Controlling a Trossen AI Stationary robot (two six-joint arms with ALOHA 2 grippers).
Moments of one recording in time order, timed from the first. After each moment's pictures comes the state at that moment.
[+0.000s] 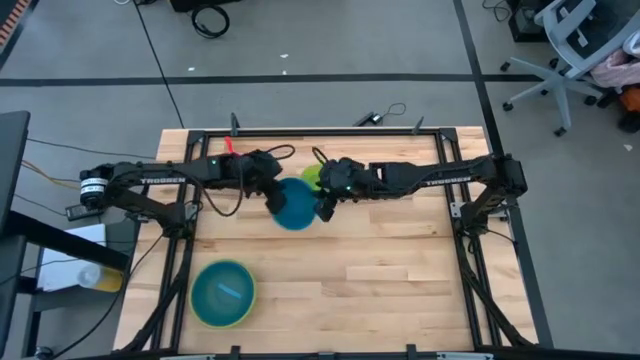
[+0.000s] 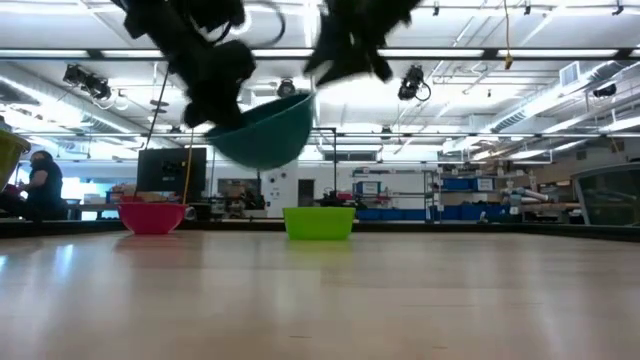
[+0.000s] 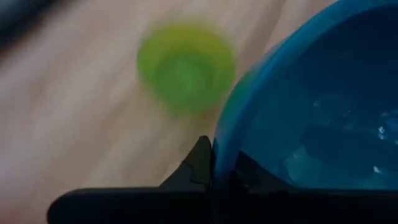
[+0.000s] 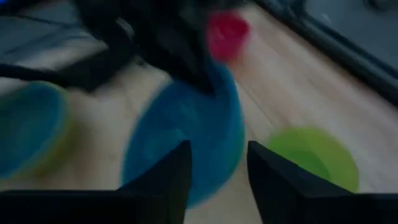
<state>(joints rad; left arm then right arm) 0.24 1.25 0.90 -0.51 -0.06 -0.35 -0.02 1.67 1.42 -0.40 0.24 0.42</state>
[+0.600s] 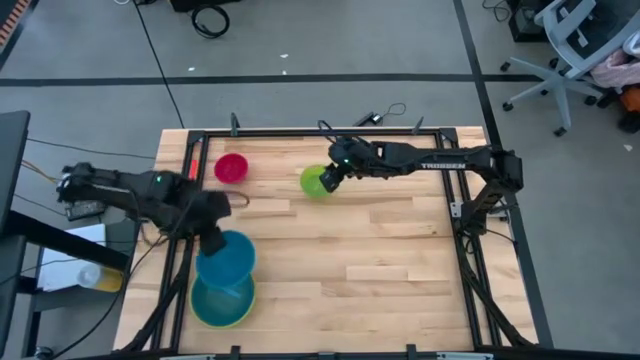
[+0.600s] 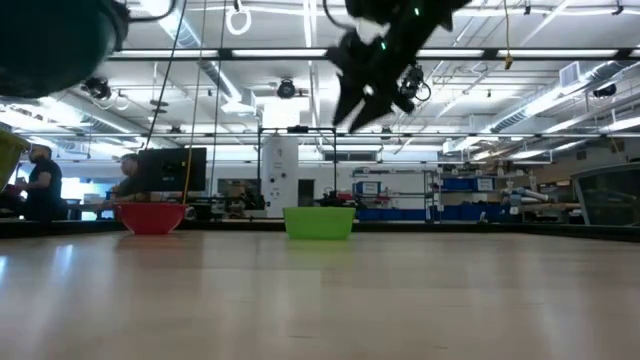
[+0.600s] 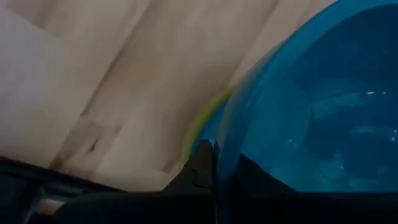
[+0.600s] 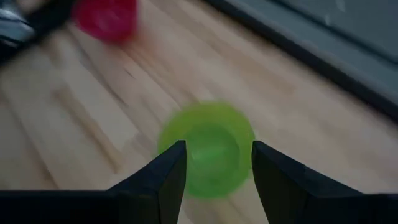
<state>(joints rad) -0.18 0.89 0.90 -1.21 0.27 -0.86 -0.22 1.68 1.35 -0.50 0.27 0.50</state>
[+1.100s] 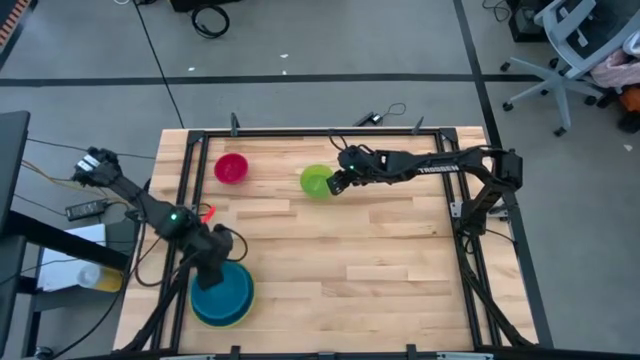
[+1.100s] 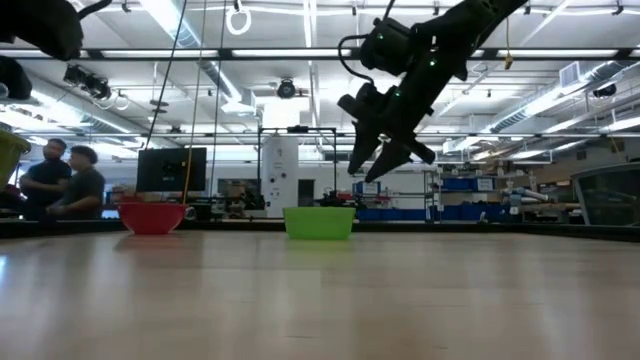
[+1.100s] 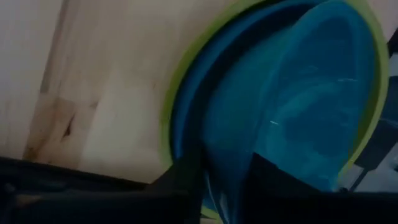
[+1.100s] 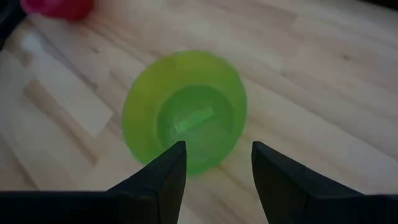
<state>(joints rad) -0.59 1.05 0.82 -1.07 0.16 -1.06 -0.29 1.68 1.09 -0.27 0.16 0.68</state>
